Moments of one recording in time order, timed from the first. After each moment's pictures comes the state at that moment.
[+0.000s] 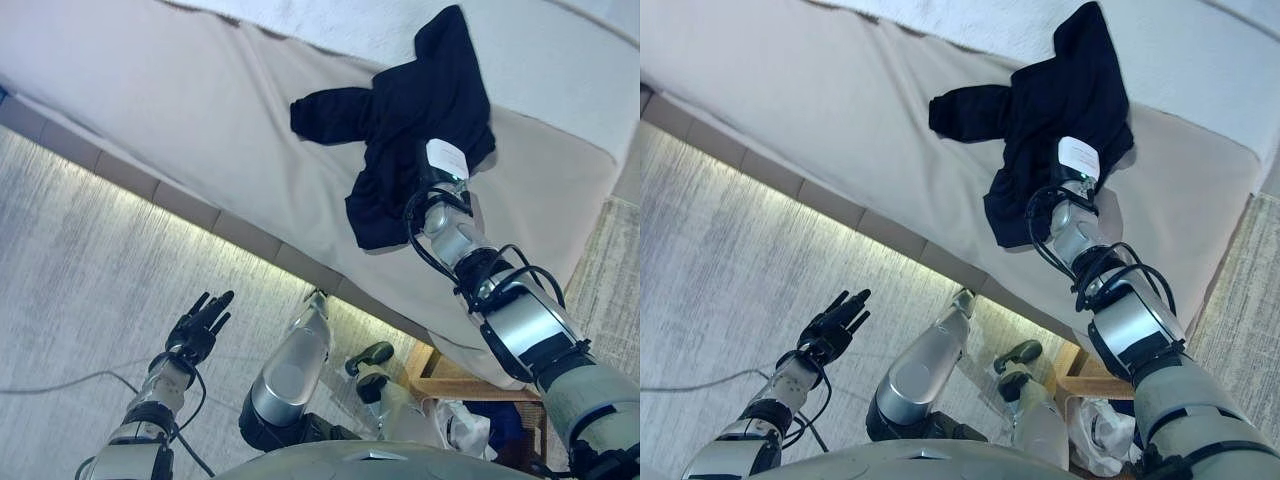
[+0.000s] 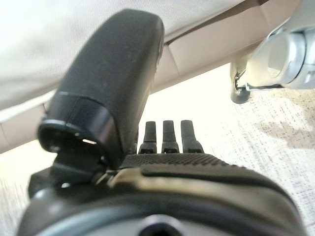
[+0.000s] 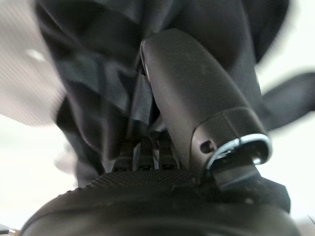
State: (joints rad) left arm -0.18 0.33 0.07 0.99 -0.96 0.03 -0.15; right arm -0.98 -0.37 0.53 1.09 -0.34 0.34 -0.29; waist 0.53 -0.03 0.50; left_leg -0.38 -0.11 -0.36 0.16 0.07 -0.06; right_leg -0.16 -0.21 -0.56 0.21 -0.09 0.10
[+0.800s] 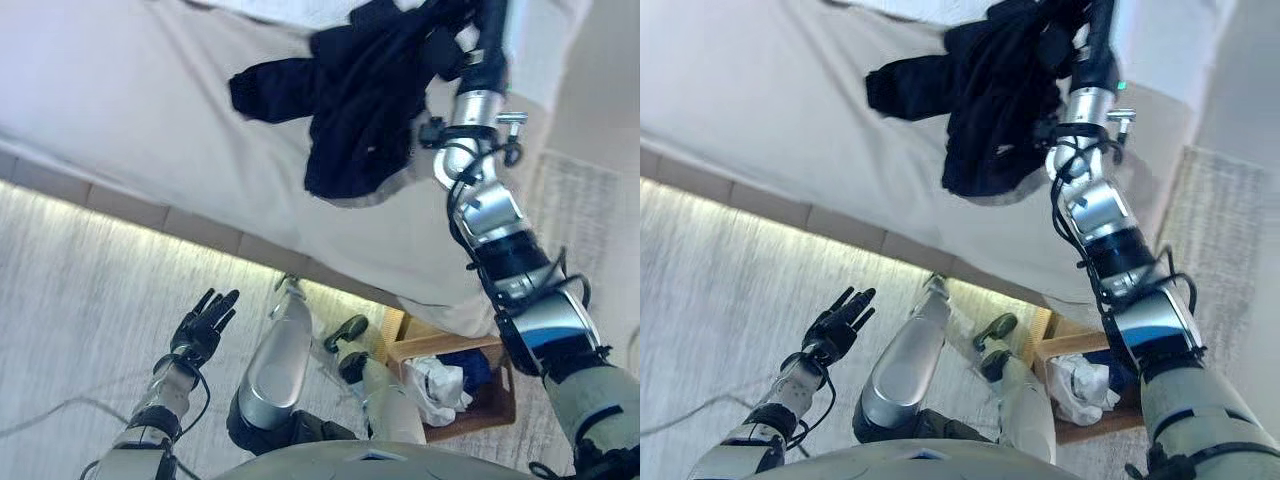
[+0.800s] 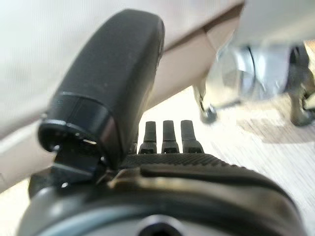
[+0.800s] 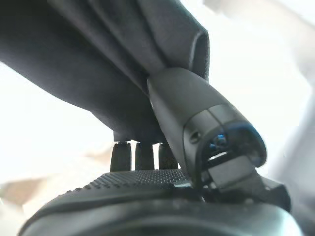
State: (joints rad) left arm -0.13 0.31 0.09 0.99 -0.92 -0.05 -0.16; right arm -0.87 -0.46 0.16 0.11 -0.09 0.00 -0.76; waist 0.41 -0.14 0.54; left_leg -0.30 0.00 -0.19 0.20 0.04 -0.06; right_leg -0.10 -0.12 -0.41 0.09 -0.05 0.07
